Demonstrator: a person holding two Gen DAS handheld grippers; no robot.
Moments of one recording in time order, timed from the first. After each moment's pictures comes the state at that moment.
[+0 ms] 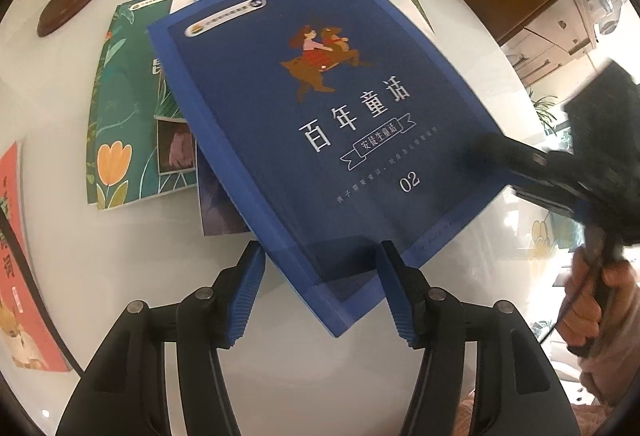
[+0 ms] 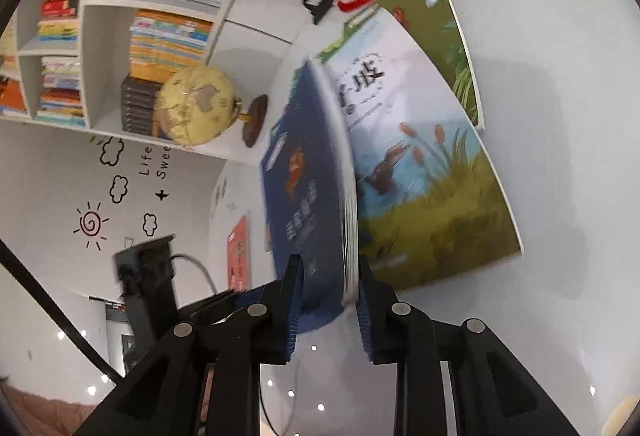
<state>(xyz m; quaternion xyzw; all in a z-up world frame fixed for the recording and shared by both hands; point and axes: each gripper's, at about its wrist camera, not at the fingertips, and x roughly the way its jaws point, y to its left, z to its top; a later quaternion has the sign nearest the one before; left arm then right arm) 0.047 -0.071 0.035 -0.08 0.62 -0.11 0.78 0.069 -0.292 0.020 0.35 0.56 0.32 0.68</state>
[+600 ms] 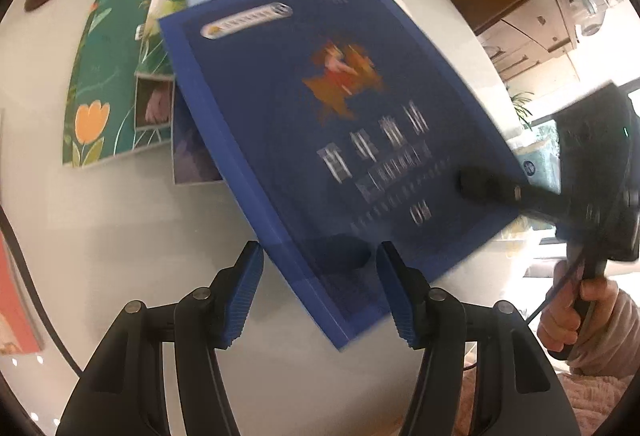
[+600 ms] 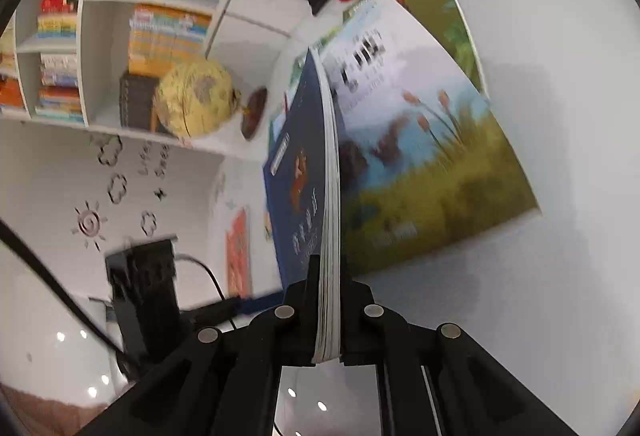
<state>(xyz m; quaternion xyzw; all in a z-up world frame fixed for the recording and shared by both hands) 0.020 -0.061 0.029 -0.11 0.63 -0.15 0.76 0.039 -0.288 0.021 0.33 0.57 0.32 0.69</state>
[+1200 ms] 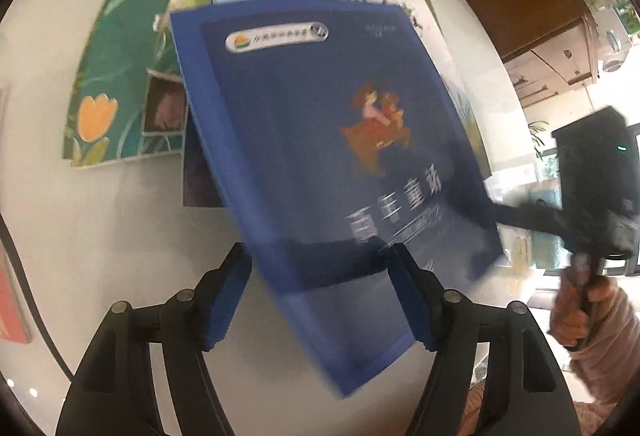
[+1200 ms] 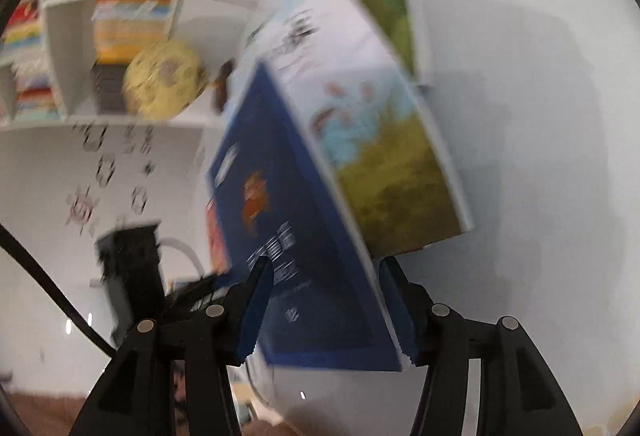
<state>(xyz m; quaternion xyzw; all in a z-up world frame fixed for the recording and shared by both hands) 0.027 -0.055 0.028 -0.14 0.62 -0.11 0.76 0.079 -0.311 -0.008 0.31 0.62 0.35 0.62</state>
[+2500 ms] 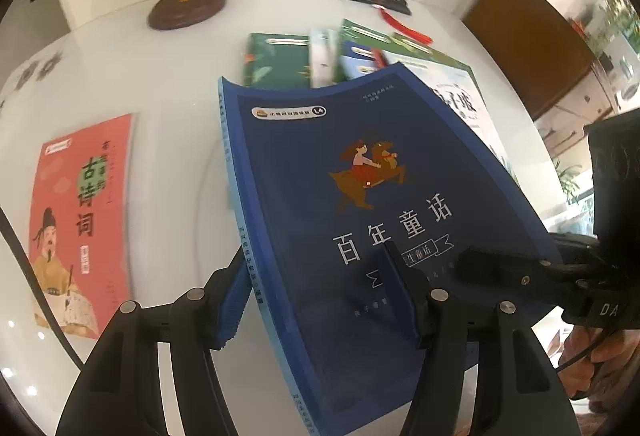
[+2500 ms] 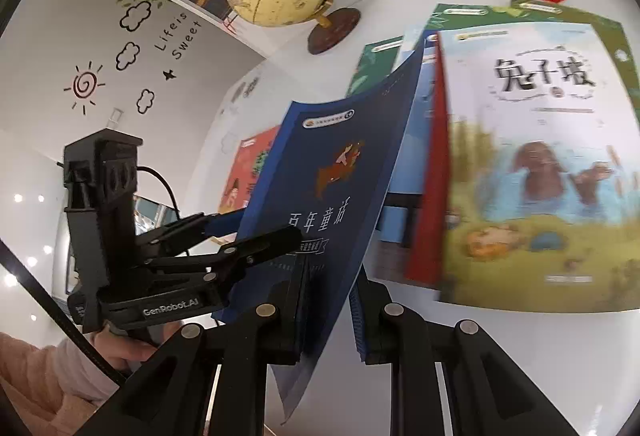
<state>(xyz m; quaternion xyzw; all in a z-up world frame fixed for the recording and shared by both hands) -0.009 0.035 0.071 -0.12 0.53 -0.01 0.84 0.036 -0.161 0.067 0.13 0.57 0.43 0.69</state>
